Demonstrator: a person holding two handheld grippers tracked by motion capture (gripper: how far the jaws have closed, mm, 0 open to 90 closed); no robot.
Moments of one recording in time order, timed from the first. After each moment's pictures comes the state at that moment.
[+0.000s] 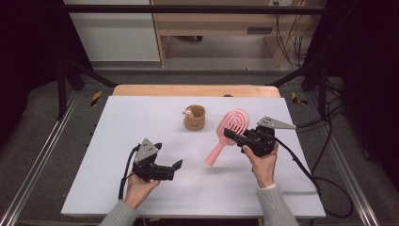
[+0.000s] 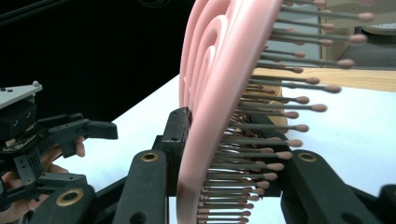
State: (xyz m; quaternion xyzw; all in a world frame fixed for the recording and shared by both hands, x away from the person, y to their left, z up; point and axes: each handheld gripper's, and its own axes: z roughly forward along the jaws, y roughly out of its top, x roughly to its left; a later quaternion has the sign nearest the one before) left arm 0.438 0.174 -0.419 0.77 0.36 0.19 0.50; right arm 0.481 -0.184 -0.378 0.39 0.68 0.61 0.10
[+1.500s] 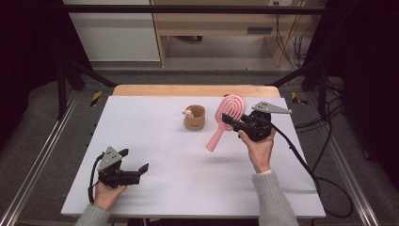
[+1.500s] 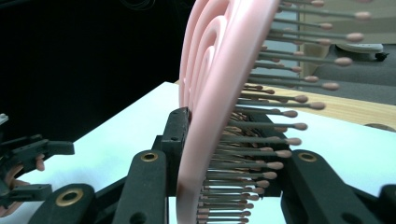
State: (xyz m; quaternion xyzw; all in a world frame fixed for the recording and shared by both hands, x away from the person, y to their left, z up) left arm 0.429 0.267 -0.447 0.75 0.39 0.23 0.48; right arm 0.509 -0.173 -0.350 0.39 0.69 0.59 0.15
